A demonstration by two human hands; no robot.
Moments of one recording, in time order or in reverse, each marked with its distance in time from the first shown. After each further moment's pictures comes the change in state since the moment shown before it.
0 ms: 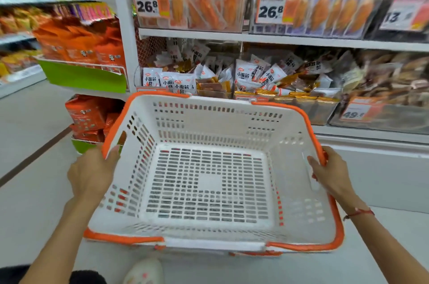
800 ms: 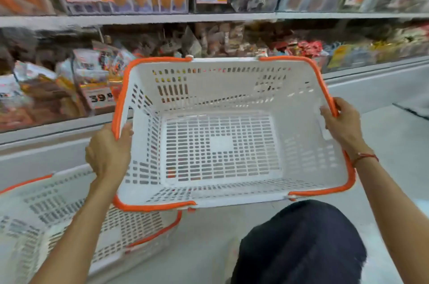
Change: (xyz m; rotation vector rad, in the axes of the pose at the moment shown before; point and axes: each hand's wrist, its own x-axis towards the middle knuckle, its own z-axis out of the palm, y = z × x) left_hand -0.155 0.268 0.098 -0.415 -0.169 0.378; right_hand -0.049 0.174 -0.284 -0.190 0.550 0.148
